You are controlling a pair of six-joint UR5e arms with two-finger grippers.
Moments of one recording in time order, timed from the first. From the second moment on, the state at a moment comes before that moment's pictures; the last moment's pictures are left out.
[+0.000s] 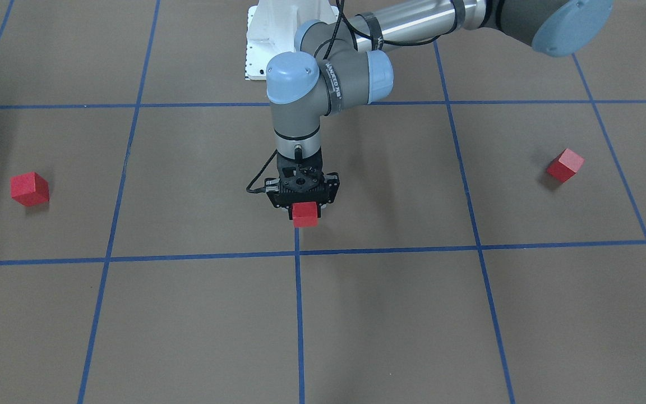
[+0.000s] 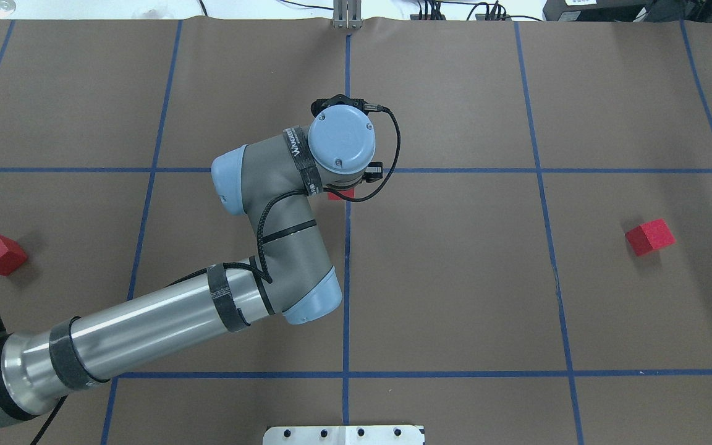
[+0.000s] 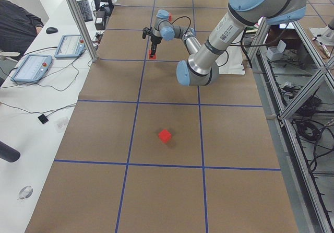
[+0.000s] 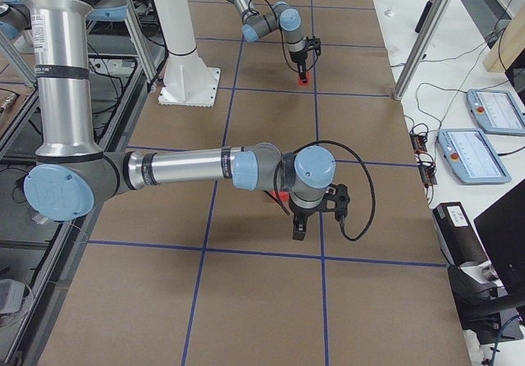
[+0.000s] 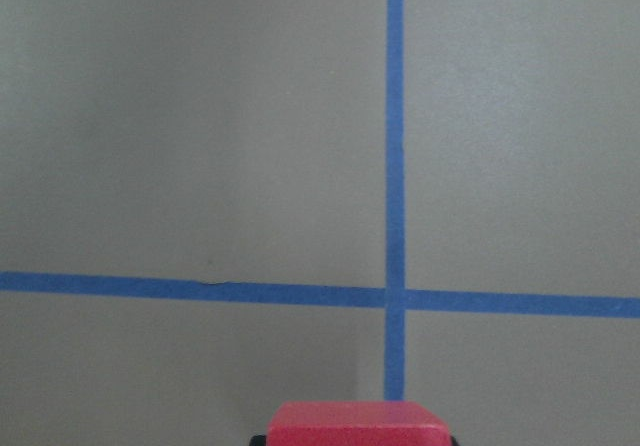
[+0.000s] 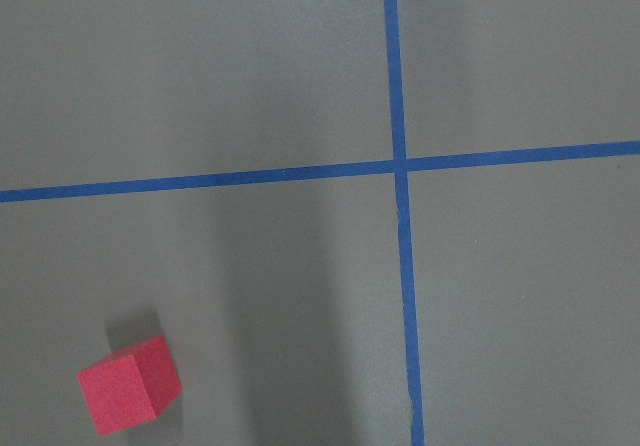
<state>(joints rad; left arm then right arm) -0.53 -2.55 -1.28 -1.71 -1.62 -1.23 1.58 -1.56 1.69 -1.71 2.45 0.06</state>
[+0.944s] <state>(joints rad) -0.54 -2.60 -1.14 -1.79 -1.62 -1.21 1.58 -1.56 1.68 -1.71 2.45 0.06</state>
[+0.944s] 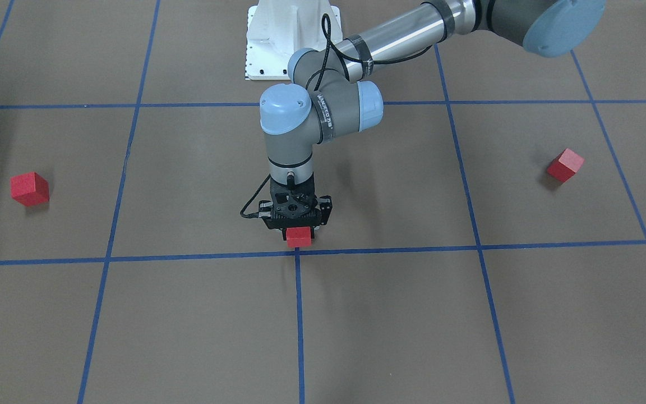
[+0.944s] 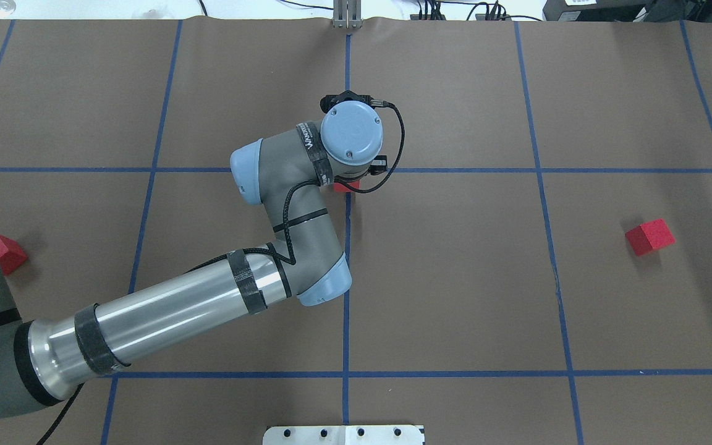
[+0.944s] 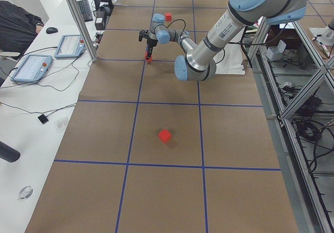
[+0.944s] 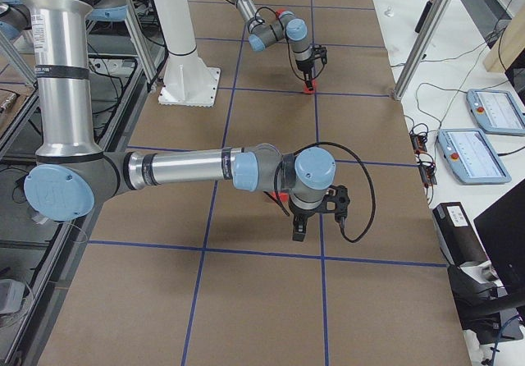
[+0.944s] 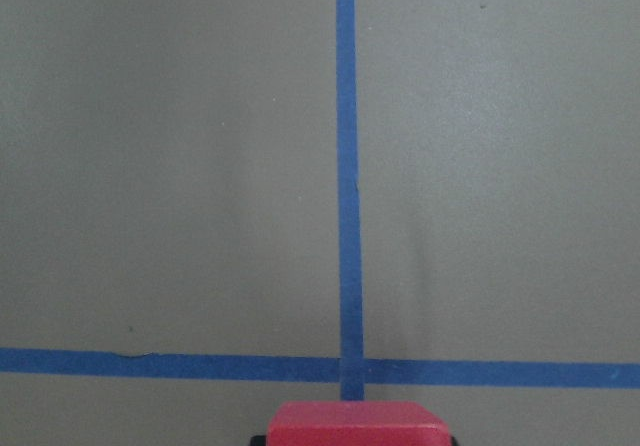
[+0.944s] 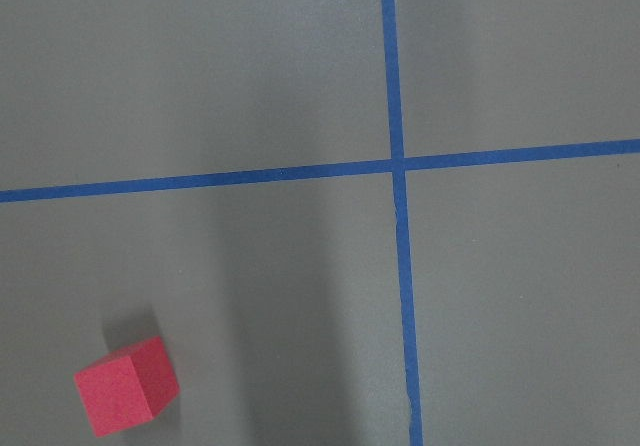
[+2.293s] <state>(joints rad) -0.53 -2.60 -1.13 -1.80 -1.62 -1.20 1.58 -1.55 1.67 -1.71 2.45 0.06</state>
